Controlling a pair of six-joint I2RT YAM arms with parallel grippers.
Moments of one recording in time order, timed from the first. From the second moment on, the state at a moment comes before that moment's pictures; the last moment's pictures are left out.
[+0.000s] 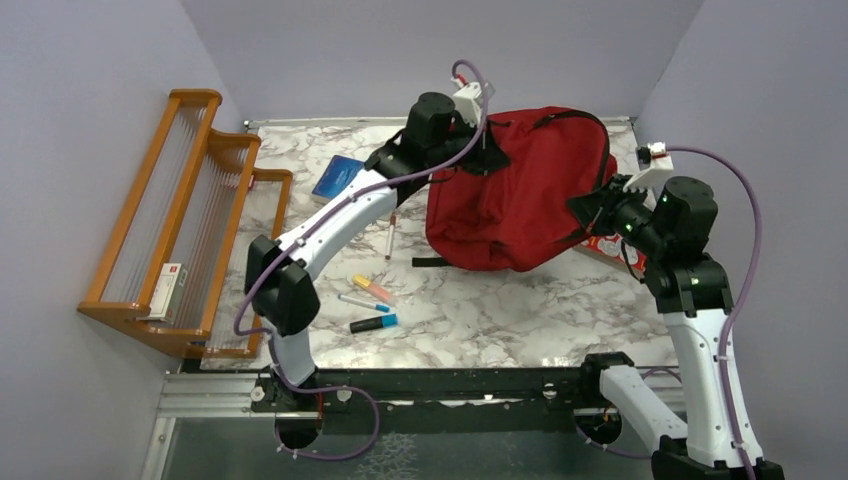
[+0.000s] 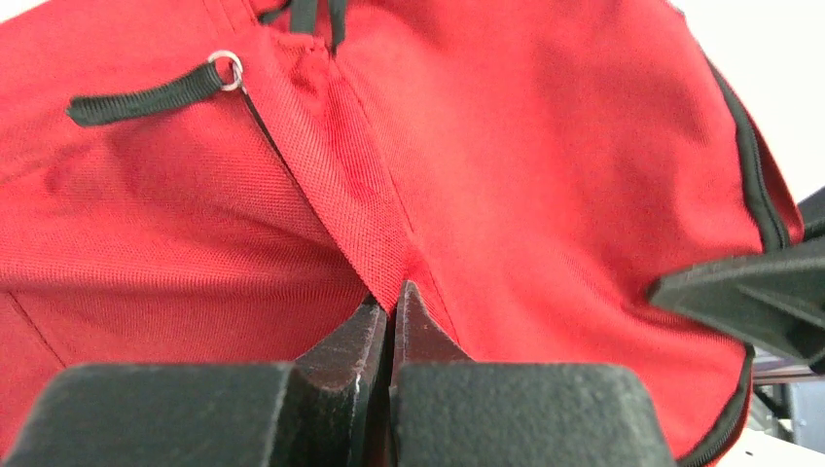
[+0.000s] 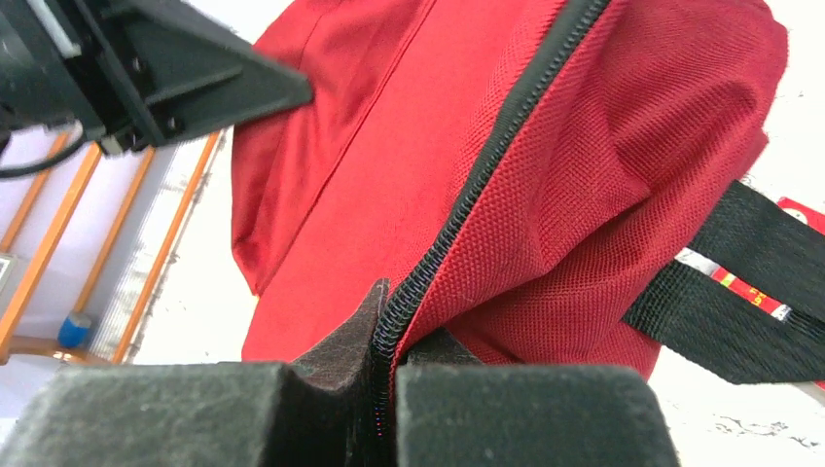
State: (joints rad) left arm -0.69 1.76 1.68 -0.14 0.40 -0.47; right arm 0.06 0.82 1.12 -0.59 -0.36 0.32
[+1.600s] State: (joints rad) left arm -0.65 2.23 1.91 -0.50 0.20 0.00; right arm 0.06 1.21 0.98 -0.38 -0.18 0.51
